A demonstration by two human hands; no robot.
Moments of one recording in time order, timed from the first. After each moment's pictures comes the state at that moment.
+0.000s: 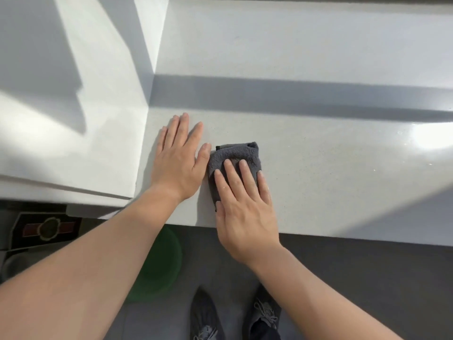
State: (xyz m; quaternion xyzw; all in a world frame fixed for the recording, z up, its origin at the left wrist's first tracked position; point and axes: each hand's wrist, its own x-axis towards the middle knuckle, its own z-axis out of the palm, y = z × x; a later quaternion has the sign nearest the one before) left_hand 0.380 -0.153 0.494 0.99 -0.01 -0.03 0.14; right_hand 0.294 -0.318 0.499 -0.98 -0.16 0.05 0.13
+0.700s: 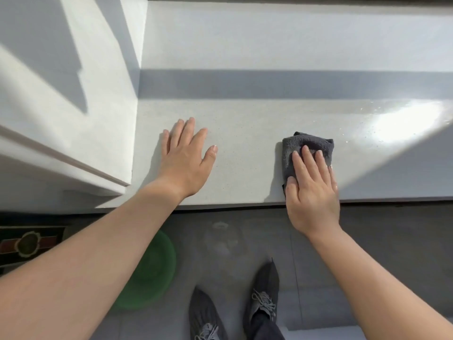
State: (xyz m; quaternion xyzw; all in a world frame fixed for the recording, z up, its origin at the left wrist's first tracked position) left_hand 0.342 -0.176 0.509 0.98 -0.06 -0.11 0.14; right_hand 0.263 -0.429 0.500 -0.99 0.08 0.00 0.13
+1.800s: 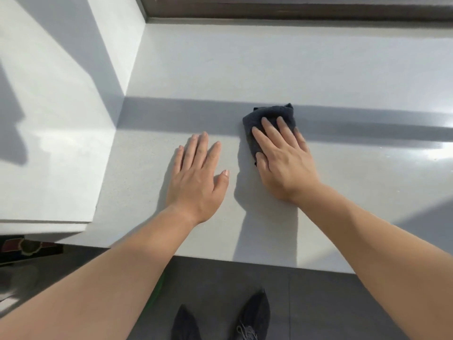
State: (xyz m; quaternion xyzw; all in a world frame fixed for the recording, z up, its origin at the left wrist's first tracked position) left_hand 0.399 -0.271 0.500 0.99 -0.03 -0.05 0.10; right_hand 0.453 -0.473 0.505 -0.98 -0.16 0.05 0.11
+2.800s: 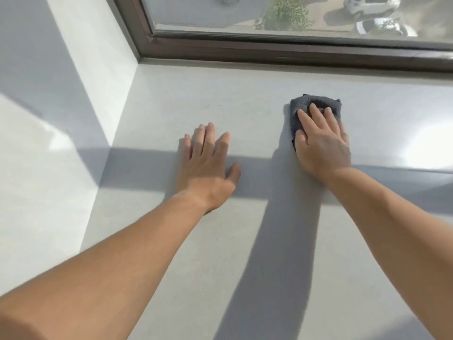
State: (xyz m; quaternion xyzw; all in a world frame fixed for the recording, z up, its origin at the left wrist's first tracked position) left_hand 0.531 -0.316 0.465 1.00 -0.05 -0.05 0.07; right_hand 0.591 -0.554 0.480 -0.99 0.02 0.04 0.13
